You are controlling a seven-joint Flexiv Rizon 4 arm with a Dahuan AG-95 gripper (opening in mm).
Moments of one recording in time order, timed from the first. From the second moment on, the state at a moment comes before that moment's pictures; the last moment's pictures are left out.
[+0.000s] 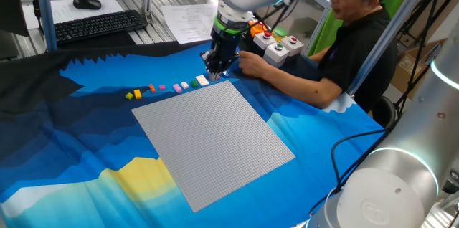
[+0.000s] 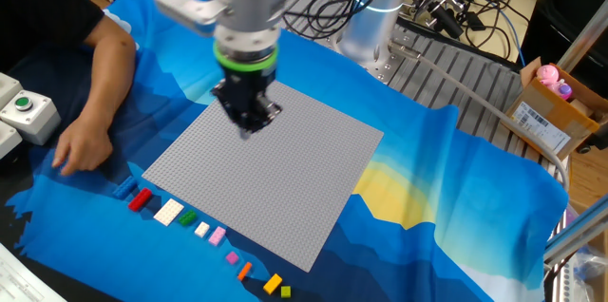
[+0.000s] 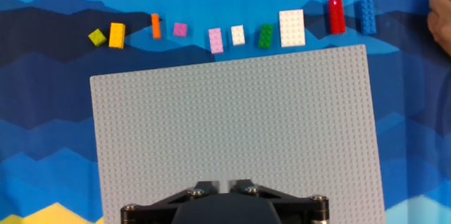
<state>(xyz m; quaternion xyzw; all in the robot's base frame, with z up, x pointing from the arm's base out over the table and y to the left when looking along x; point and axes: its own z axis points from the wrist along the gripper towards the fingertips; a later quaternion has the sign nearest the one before) 0.544 -0.038 0.147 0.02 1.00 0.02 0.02</state>
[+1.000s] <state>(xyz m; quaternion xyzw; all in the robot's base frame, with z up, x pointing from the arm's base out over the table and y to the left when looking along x) 0.592 -0.110 0.109 0.00 1.00 0.02 0.01</state>
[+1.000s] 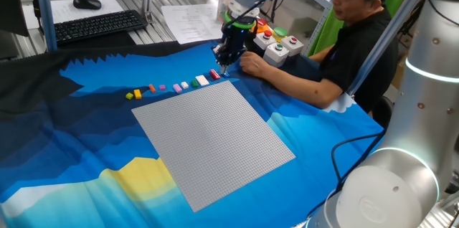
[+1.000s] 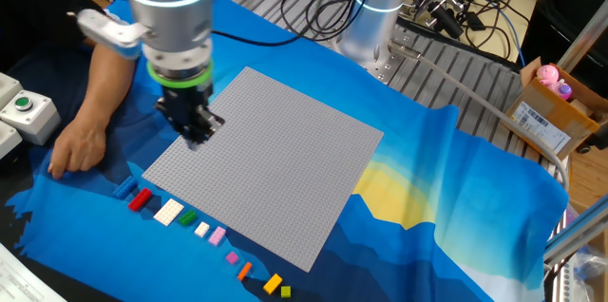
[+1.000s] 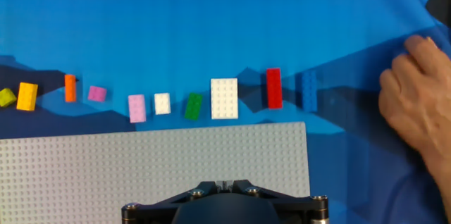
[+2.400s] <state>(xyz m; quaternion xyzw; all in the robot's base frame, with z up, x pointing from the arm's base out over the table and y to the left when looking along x) 0.592 -0.108 0.104 0.01 1.00 0.03 0.01</state>
